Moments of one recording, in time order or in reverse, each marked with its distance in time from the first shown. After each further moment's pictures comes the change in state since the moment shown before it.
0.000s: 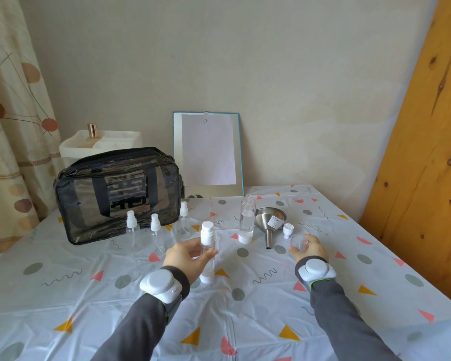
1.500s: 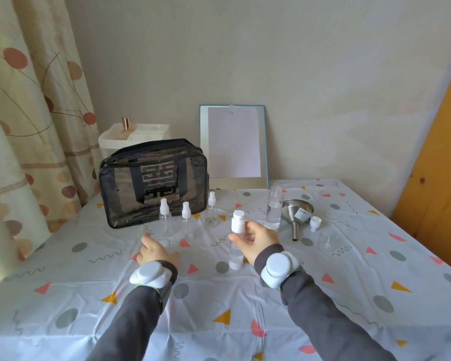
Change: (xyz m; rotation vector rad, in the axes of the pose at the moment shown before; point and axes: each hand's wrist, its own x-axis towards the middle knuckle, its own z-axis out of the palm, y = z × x) left_hand -0.015 -0.045 -0.059 0.180 0.422 -0.524; right_hand -0.102 -0.101 0.082 0.075 -0.402 -0.371
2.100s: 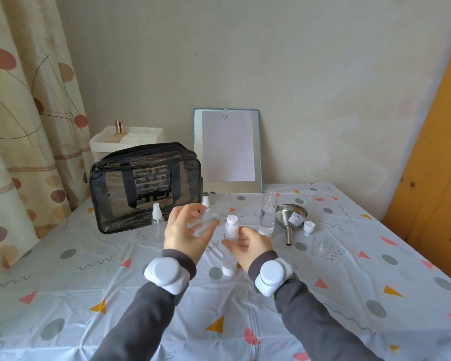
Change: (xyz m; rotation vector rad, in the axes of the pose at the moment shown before) left_hand -0.029 0.054 0.002 -0.406 0.043 0.760; right_hand 0.001 0.006 0.003 0.112 0.016 -0.029
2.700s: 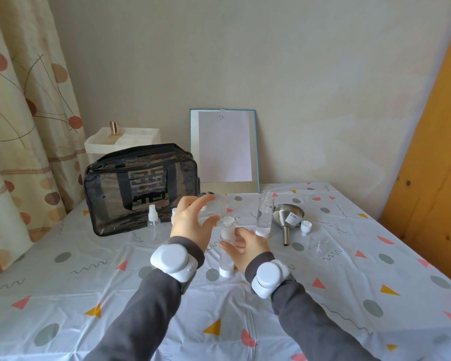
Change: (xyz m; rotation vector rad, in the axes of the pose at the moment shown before) left_hand 0.019 0.024 0.006 0.134 -0.156 0.001; right_hand -0.006 -0.009 -0.007 -0.045 -0.044 -0.044
